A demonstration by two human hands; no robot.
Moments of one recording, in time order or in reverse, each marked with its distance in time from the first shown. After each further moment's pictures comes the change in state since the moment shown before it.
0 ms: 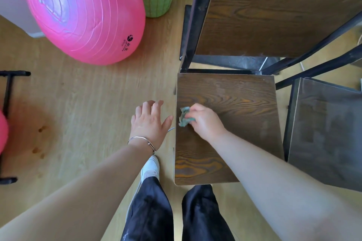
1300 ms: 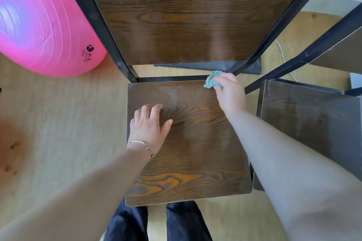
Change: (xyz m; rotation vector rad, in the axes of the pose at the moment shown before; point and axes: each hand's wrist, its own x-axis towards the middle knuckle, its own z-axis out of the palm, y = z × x) left_hand 0.030 0.146 0.050 0.034 -0.062 0.020; right_hand 0.015 0.185 -0.125 0.071 0.452 0.278
